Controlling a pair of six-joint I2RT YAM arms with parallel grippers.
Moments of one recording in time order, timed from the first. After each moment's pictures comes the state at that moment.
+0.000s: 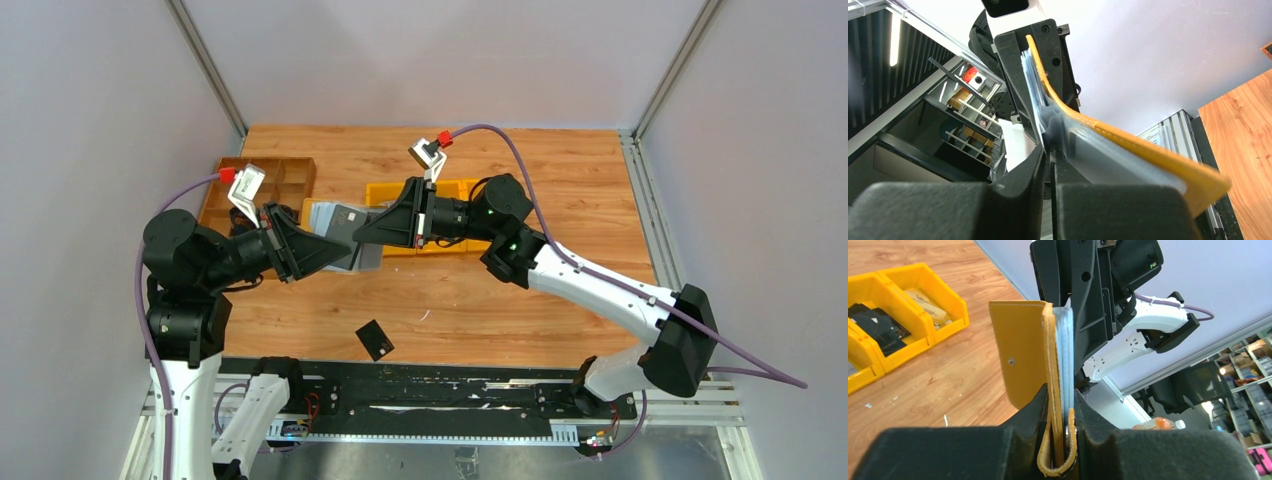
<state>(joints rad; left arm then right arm) -0.03 0.68 1.20 -0.54 1.06 -0.65 0.94 1.40 1.21 0.56 -0.63 1.15</state>
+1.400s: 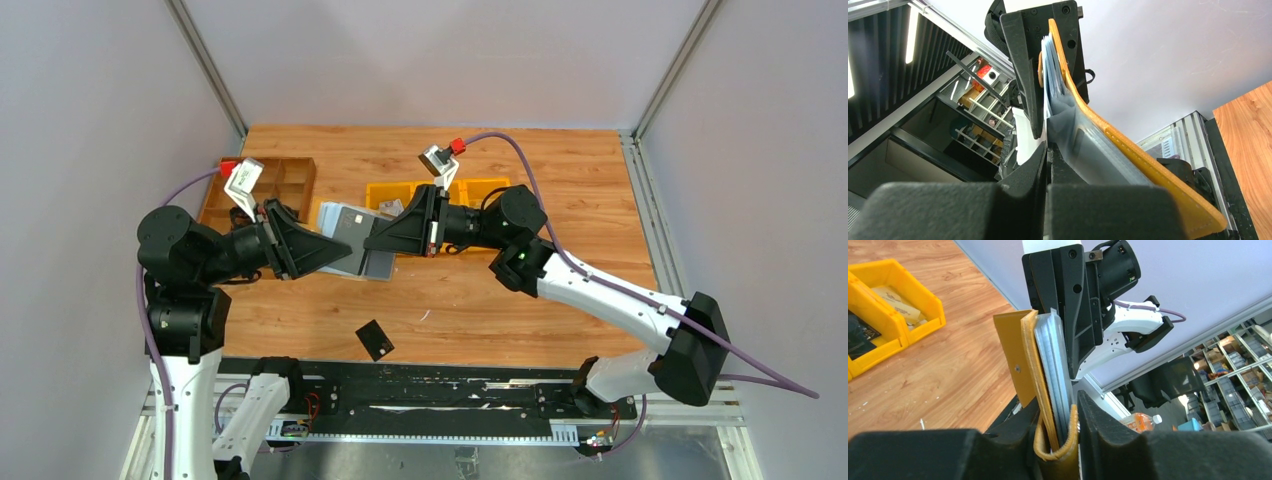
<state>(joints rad) -0.02 0.70 1.22 -0.47 1.13 -0.77 0.94 1.34 1.12 0.64 -0.64 1.19</state>
